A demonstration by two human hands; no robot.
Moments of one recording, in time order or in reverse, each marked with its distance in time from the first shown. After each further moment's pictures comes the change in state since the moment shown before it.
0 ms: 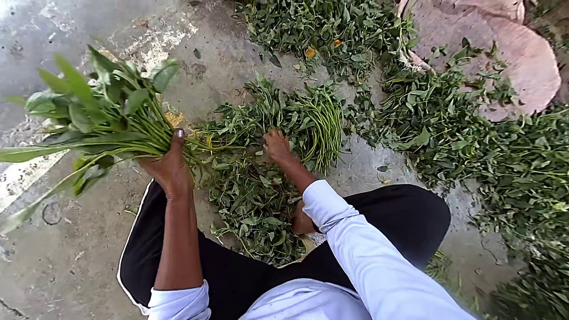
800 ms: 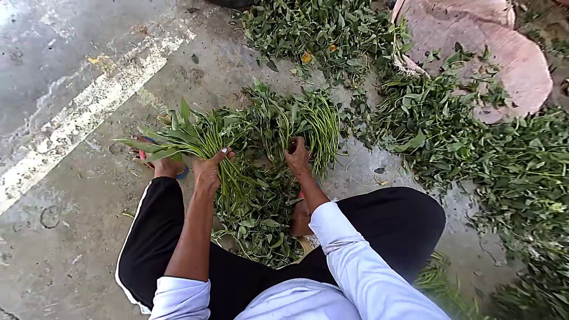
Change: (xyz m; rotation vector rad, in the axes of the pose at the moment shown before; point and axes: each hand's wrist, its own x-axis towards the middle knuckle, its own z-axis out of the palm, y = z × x) left_hand -0.029 -0.033 0.032 -0.124 -0.206 -0.669; right_hand -0.050 0.057 0.005 0.476 0.367 0.349
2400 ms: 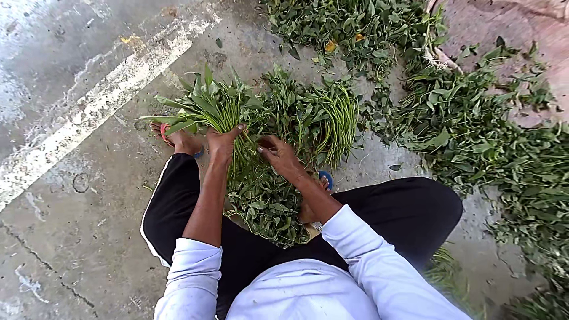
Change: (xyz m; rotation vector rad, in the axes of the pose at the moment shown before) left_hand -0.001 0.009 -0.001 0.113 -0.006 0.233; right_hand -0.093 -0.104 -0.009 0.304 -0.409 -0.485
